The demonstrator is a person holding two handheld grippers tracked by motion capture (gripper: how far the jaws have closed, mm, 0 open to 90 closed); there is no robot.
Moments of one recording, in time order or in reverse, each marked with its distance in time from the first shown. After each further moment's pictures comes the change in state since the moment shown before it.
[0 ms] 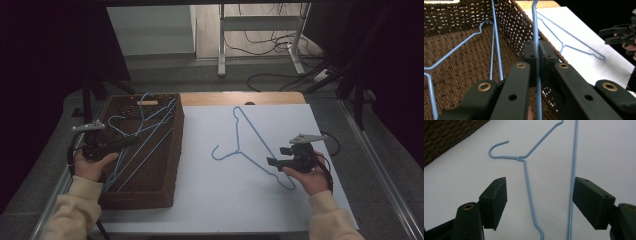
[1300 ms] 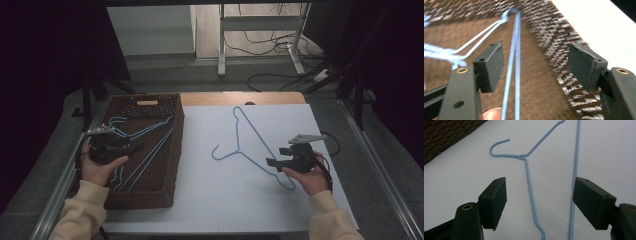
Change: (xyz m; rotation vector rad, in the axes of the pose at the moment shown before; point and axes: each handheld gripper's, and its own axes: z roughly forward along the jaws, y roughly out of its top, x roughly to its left) left arm -0.019 -0.007 0.015 0.032 0.189 0.010; right arm 0.001 0.000 0.002 0.012 0.006 -0.008
